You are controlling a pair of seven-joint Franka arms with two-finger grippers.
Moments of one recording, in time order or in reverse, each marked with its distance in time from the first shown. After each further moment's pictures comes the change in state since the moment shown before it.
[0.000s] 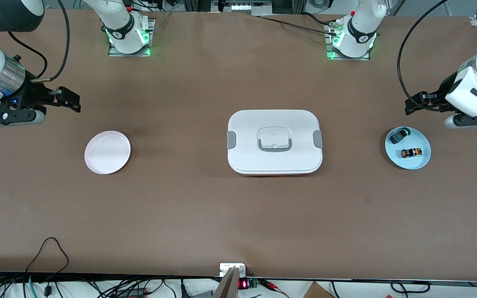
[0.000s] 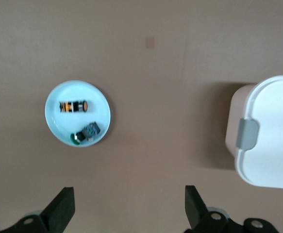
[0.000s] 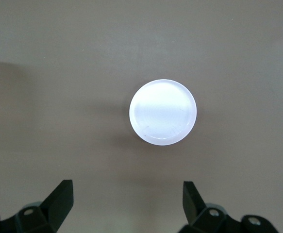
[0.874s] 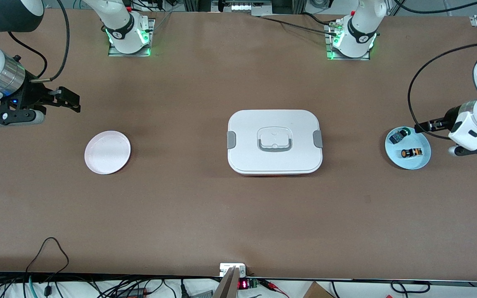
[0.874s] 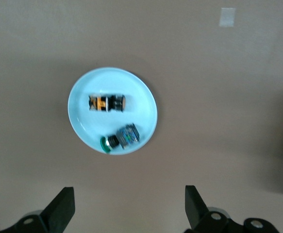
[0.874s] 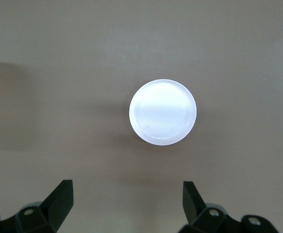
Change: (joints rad) left arm 0.172 0.160 0.013 -0.134 0.068 0.219 0.097; right arm 0.000 0.000 -0.001 0.000 0.000 0.000 0.000
